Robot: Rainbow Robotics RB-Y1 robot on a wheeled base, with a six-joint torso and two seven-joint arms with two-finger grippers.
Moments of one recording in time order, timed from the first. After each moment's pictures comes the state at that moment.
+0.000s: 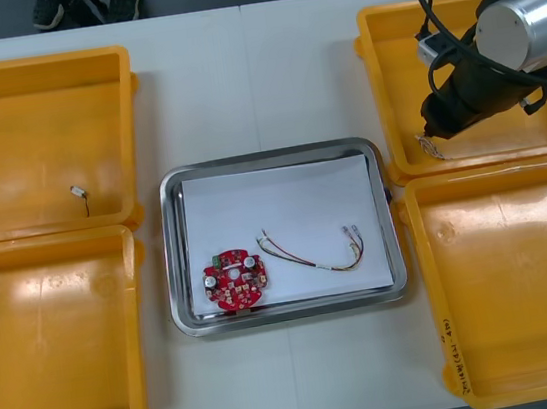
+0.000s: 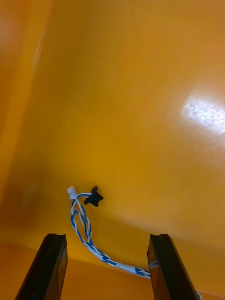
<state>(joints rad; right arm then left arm) -0.76 -0.60 0.21 -1.43 -0.60 1.53 1.63 -0.73 0.82 0.14 -1.54 0.75 1.91 -1.29</state>
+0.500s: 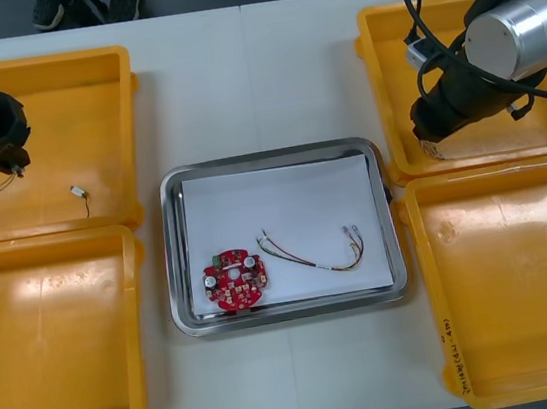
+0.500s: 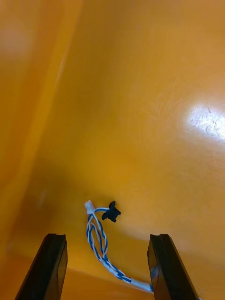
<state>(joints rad) -0.76 -0.60 0.24 -1.43 -0.62 1.48 1.61 -0.74 0.82 0.00 -1.70 0.89 1.91 -0.84</state>
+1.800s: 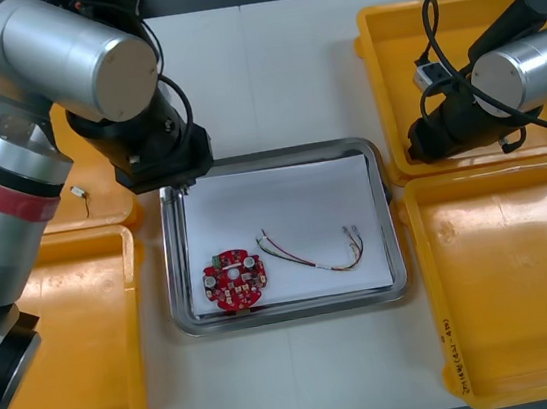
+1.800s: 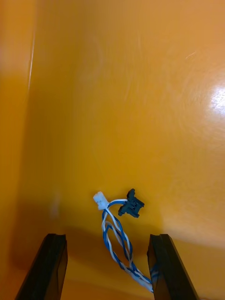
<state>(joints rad) -0.66 -0.60 0.24 -1.43 -0.67 1.37 1.48 -0.84 0.43 -0.32 -1.62 0.65 1.84 -0.82</state>
